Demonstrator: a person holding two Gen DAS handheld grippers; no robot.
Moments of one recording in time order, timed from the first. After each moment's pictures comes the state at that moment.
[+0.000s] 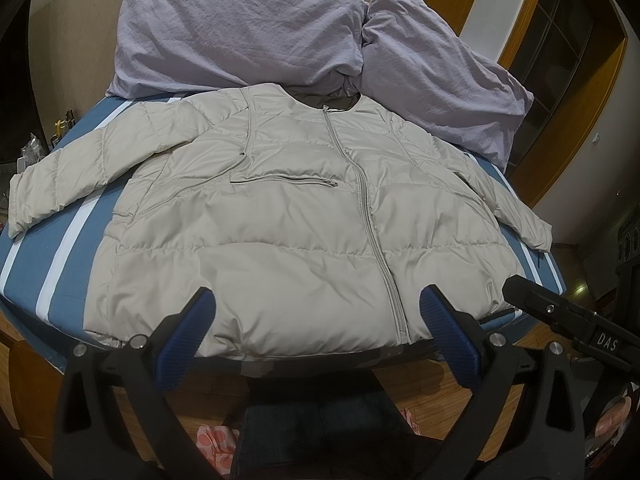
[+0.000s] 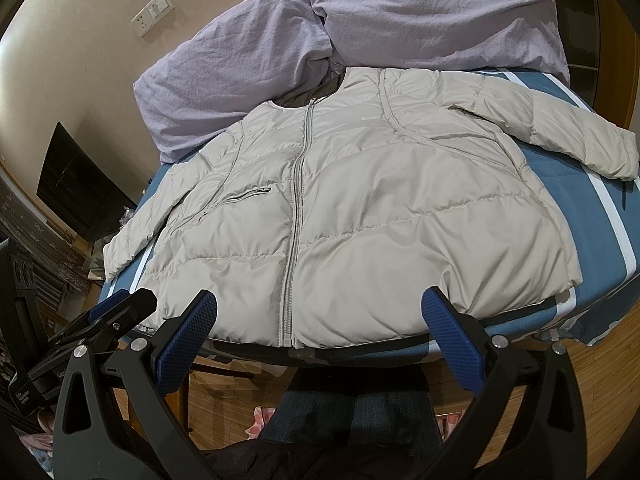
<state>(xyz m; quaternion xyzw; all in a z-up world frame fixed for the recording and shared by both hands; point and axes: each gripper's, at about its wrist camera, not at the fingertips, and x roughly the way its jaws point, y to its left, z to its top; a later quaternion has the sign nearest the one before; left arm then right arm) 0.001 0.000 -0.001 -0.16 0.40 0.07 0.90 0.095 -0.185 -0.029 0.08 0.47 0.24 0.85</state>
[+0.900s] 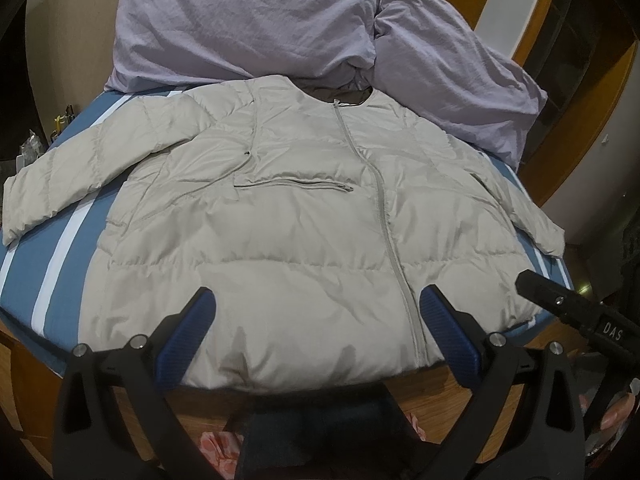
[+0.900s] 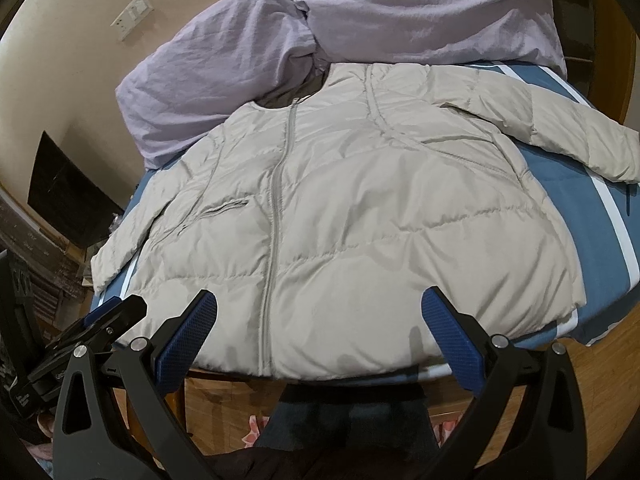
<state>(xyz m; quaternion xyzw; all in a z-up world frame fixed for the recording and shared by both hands) 0.031 0.011 -0.013 -0.16 0.42 0.08 0.89 0.131 -0.186 -0.042 0.08 0.48 0.22 0.85</state>
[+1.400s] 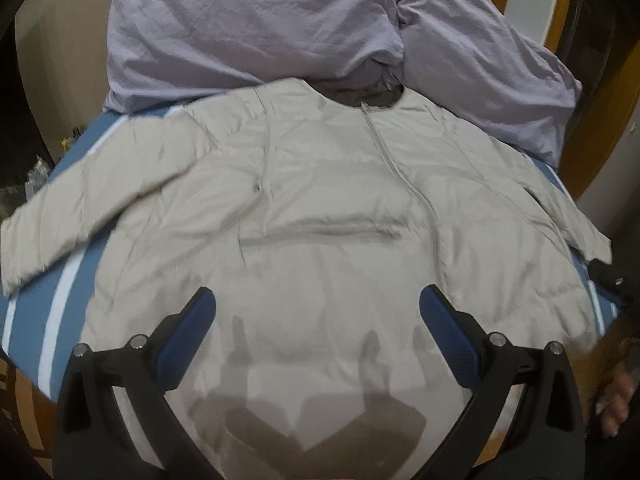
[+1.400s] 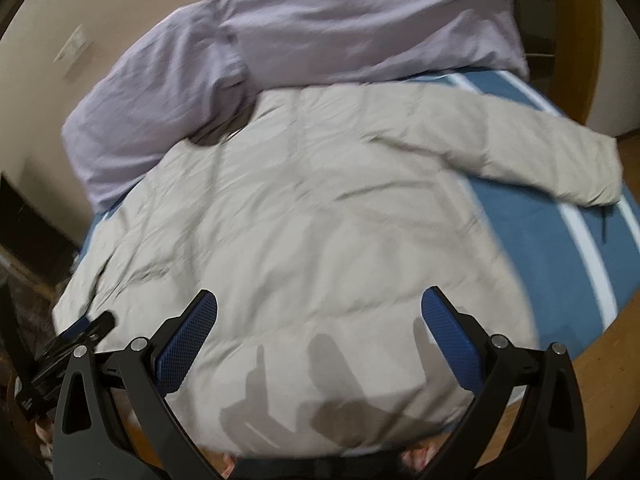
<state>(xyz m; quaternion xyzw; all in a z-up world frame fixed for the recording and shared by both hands) 0.112 0.032 -0.036 -0.11 0.42 0.13 0.89 0.207 -0.231 -0.047 0.09 0.47 0.13 0.87</state>
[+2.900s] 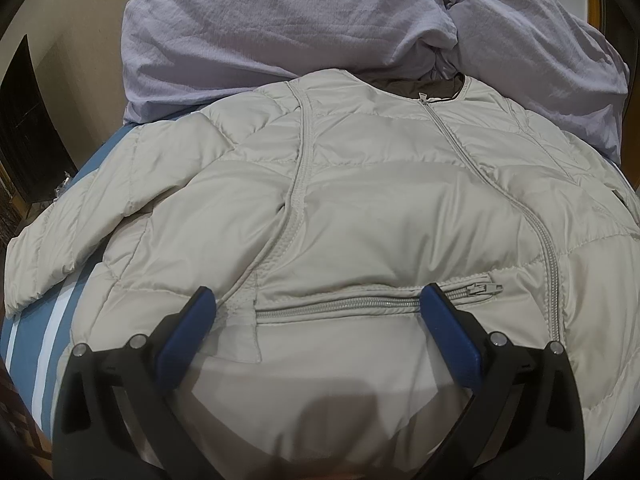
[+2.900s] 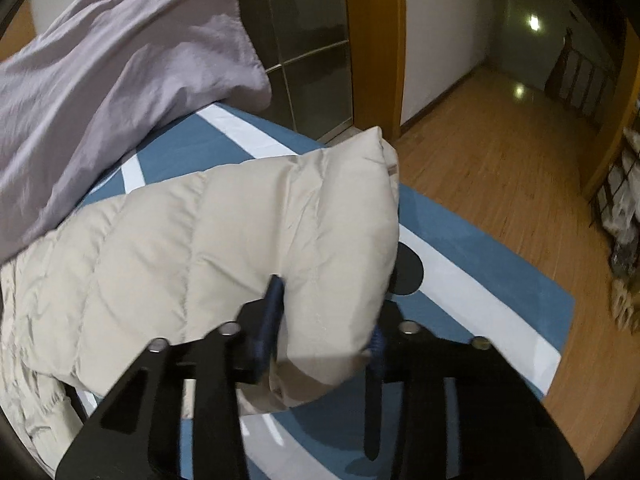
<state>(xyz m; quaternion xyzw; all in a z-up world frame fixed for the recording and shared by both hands) 0.164 0.051 -0.094 -0.06 0.42 0.21 0.88 0.343 -0.477 -0.095 0.14 0.44 -0.20 0.87</state>
